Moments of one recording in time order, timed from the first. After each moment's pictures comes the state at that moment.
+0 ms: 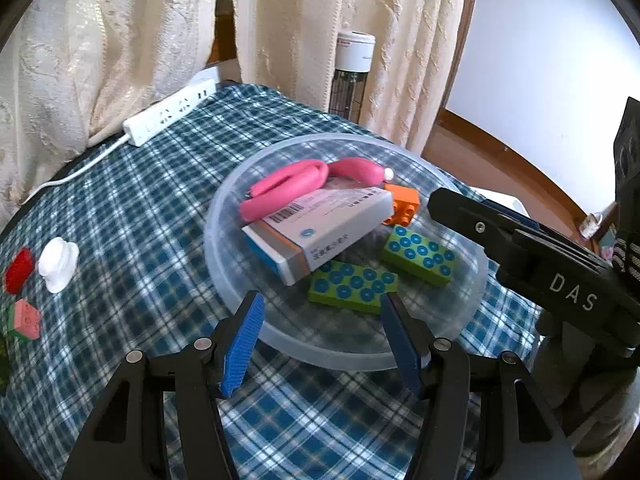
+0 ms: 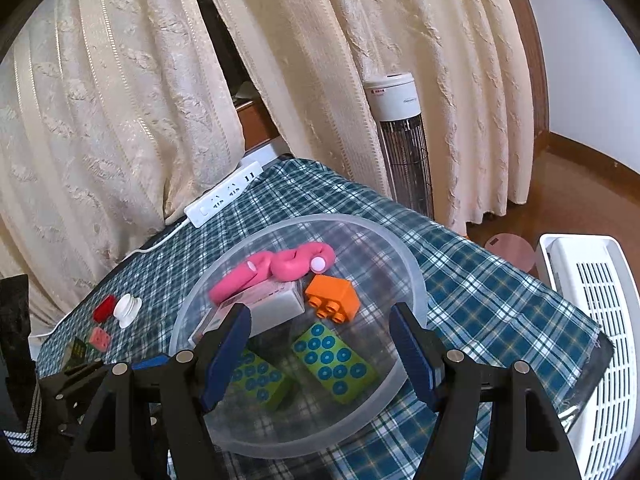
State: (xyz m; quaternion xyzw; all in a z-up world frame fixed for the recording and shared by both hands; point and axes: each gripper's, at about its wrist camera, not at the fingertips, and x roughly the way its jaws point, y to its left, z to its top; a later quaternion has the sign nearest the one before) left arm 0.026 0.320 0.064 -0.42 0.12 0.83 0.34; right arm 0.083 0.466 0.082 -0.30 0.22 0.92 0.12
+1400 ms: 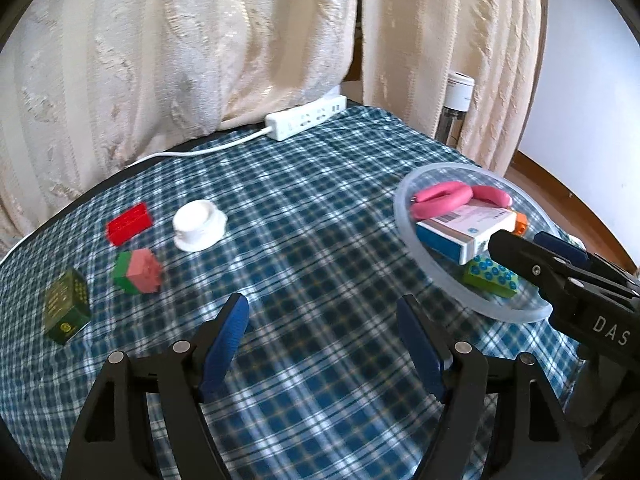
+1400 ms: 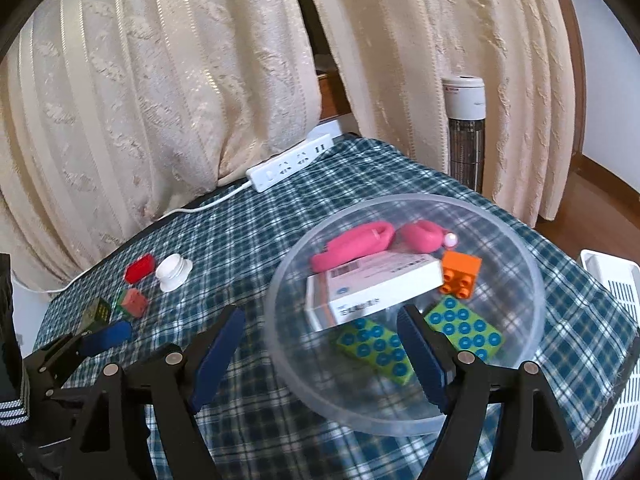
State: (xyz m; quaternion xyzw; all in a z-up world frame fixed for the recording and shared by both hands) left arm 0.014 0.198 0.080 -0.38 0.09 0.89 0.21; right arm 0.056 0.369 0.096 -0.32 0.16 0.93 0.06
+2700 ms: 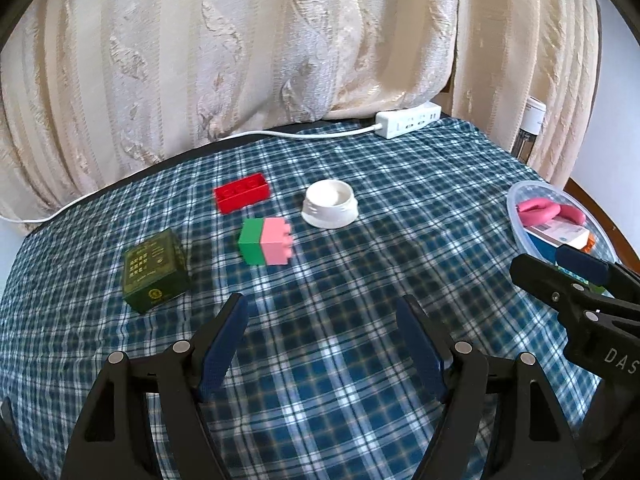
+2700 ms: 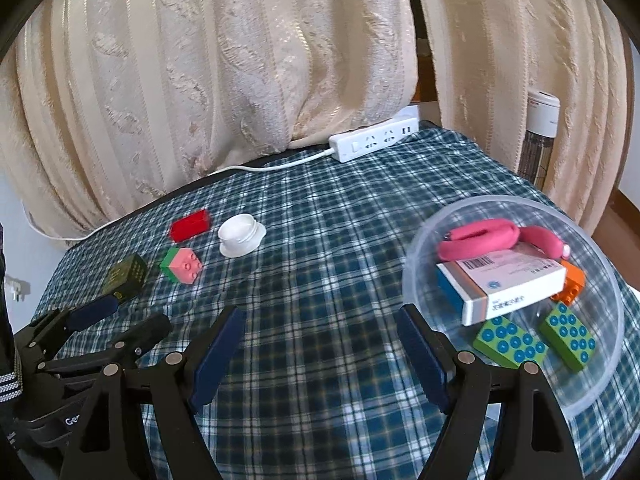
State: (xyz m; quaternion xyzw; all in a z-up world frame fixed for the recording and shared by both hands) left arm 0.001 0.101 0.074 -0.38 0.06 0.91 0.12; right arm 0.017 0.275 0.095 -0.36 0.11 0.93 0.00
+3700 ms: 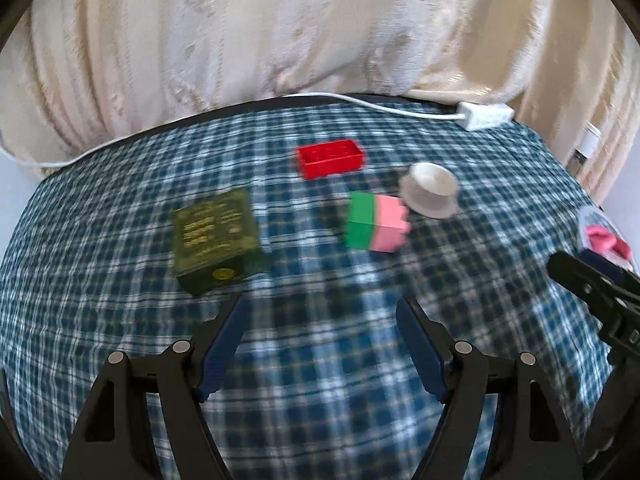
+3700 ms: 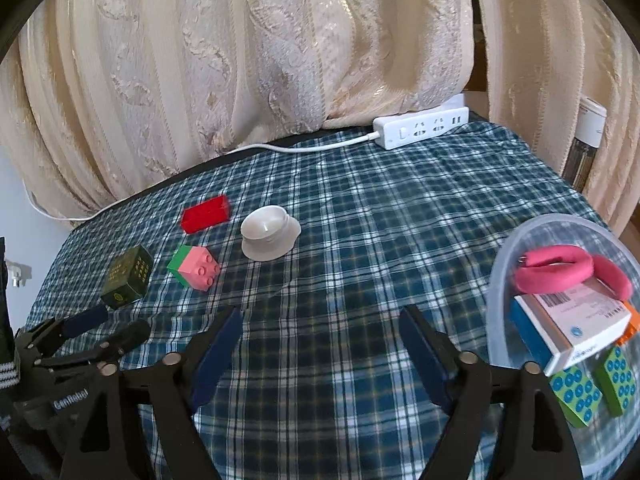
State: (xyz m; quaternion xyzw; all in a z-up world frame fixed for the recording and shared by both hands) left arm -0.042 0.026 0.049 -0.43 0.01 0.90 0.05; right arm -0.043 0.241 0.078 -0.39 0.09 0.91 -0.04
